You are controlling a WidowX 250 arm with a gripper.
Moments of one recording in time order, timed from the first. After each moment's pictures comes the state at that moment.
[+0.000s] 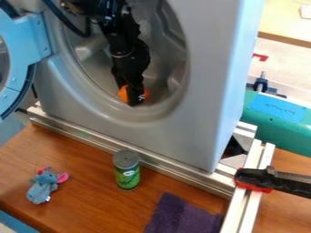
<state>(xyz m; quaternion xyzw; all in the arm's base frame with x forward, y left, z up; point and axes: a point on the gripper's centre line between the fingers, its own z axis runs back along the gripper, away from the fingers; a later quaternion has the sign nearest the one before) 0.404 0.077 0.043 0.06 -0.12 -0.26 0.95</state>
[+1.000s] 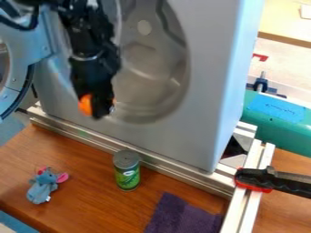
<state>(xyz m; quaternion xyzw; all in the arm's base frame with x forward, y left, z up) 0.292 0.070 0.082 0.09 -0.07 -0.17 0.98</state>
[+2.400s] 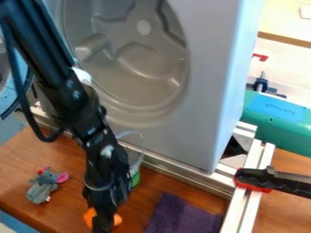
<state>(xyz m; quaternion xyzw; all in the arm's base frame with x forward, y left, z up) 0.221 0.015 -0.063 0.07 0.01 -0.34 0.94</state>
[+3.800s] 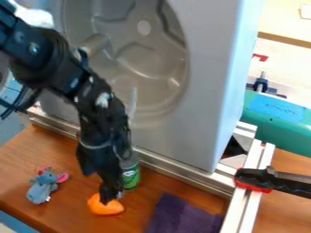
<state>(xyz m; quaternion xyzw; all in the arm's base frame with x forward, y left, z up) 0.234 0.020 0.016 0.08 -0.05 -0.18 0.98</state>
